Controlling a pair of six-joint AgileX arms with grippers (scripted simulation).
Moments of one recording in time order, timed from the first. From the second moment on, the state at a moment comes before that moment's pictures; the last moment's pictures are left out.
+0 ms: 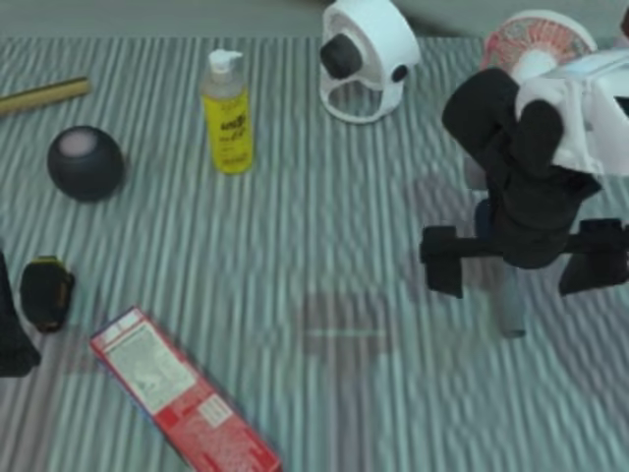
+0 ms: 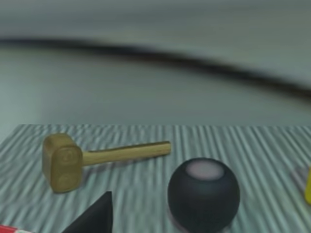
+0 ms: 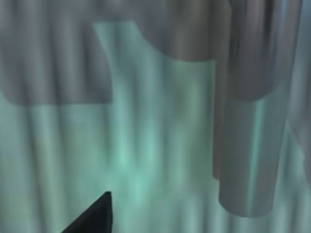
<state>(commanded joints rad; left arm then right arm) 0.00 0.00 0.00 0.00 0.00 0.00 0.50 1.90 1.29 -0.93 0.13 0.52</state>
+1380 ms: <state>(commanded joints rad) 0.00 0.00 0.00 0.00 0.00 0.00 0.47 2.02 1.16 -0.68 0.13 0.50</state>
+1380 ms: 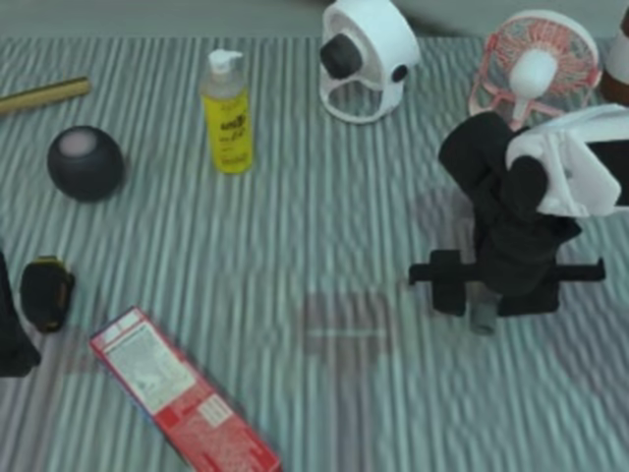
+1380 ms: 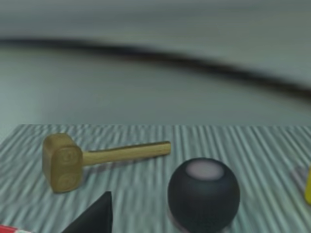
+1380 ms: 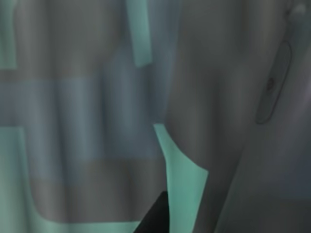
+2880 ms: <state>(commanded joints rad) 0.00 0.00 0.00 0.00 0.00 0.00 0.50 1.80 0.97 0.19 -0.12 0.24</state>
